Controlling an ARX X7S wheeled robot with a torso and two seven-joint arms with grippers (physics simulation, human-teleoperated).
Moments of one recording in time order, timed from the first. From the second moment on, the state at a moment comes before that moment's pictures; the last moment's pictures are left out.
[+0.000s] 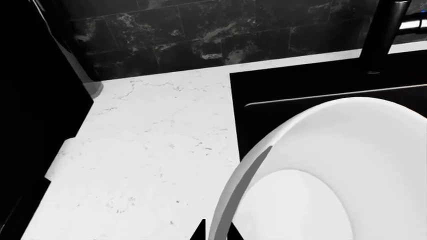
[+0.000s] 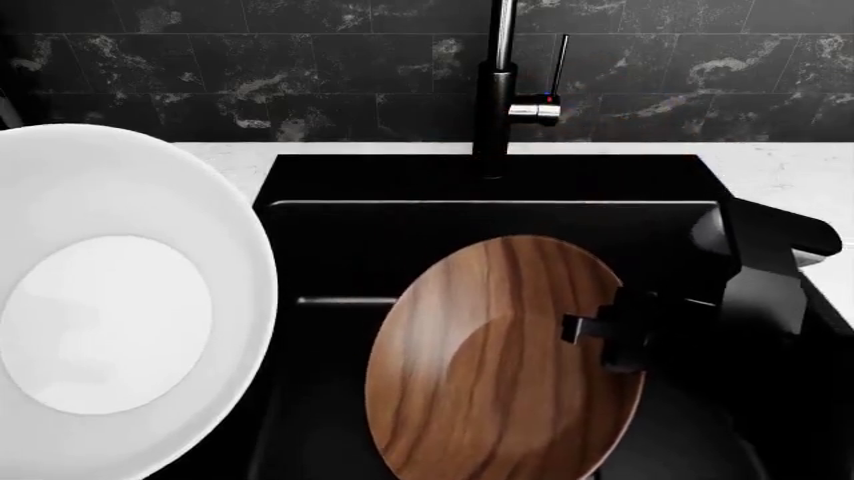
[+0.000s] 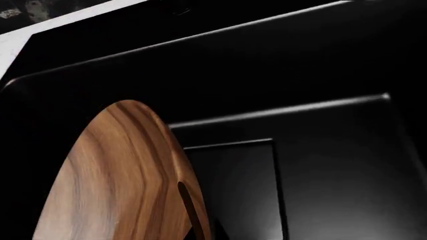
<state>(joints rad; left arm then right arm) -2.15 -1.41 1.12 0.45 -2.92 -1.10 -1.50 1.14 1.13 -0.96 -0.54 2.25 0.41 1.06</state>
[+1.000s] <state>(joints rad) -2.14 -1.40 1.12 0.45 -2.92 -1.10 -1.49 0.97 1.08 -1.03 -0.43 2.12 0.36 0.91</state>
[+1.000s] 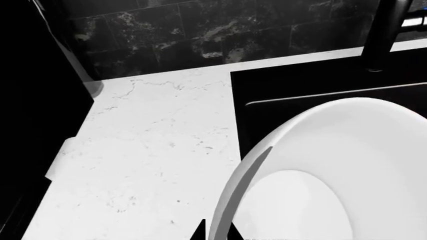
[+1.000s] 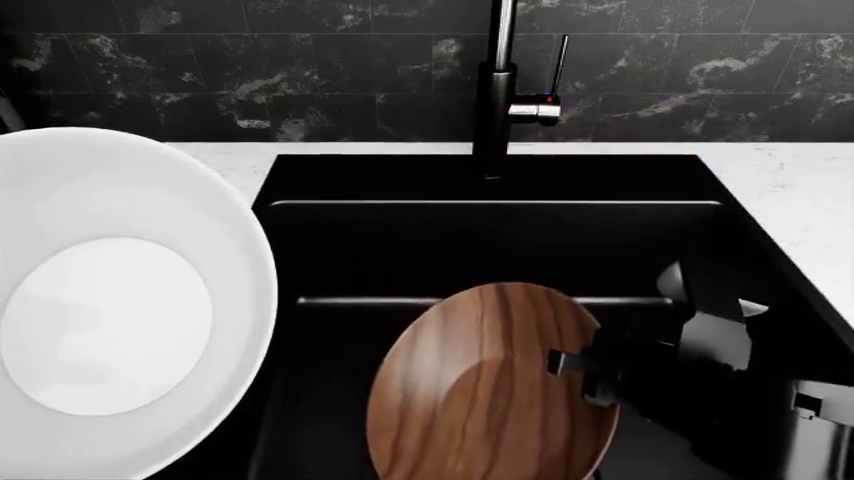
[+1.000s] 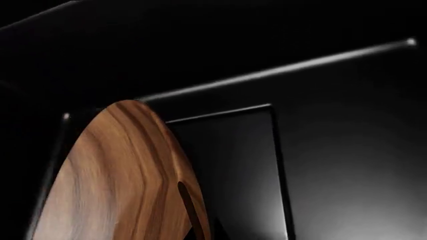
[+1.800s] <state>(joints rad) -2.14 -1.40 1.12 0.44 -2.92 -1.10 -1.50 0.98 0.98 -1.06 -0.32 2.10 0.36 0.95</state>
